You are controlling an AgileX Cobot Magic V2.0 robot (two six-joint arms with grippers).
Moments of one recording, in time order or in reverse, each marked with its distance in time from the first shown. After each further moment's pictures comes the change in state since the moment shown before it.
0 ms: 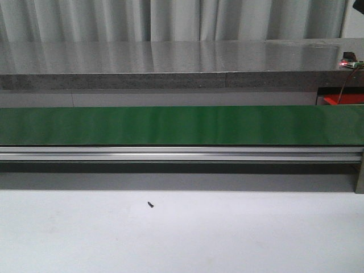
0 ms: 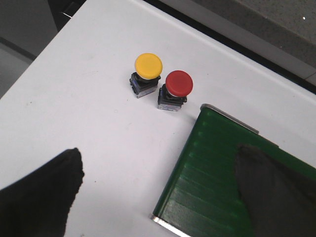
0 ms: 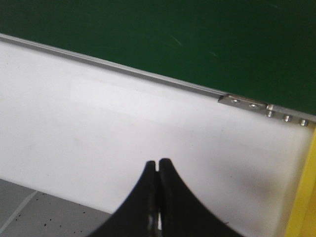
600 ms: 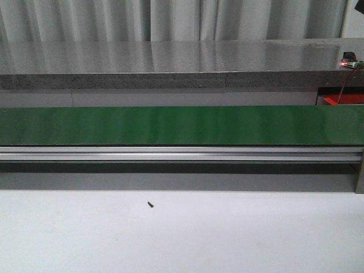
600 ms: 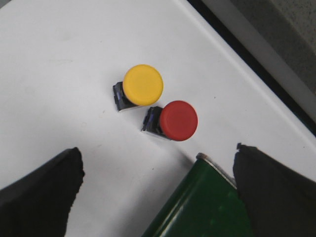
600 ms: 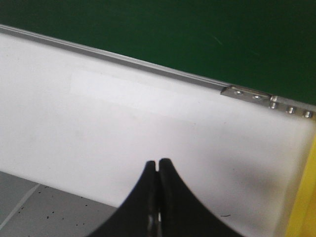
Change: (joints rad) left arm -0.074 0.414 -0.342 0.054 0.054 -0.333; right arm 0.000 0.000 0.000 0.005 0.022 0.000
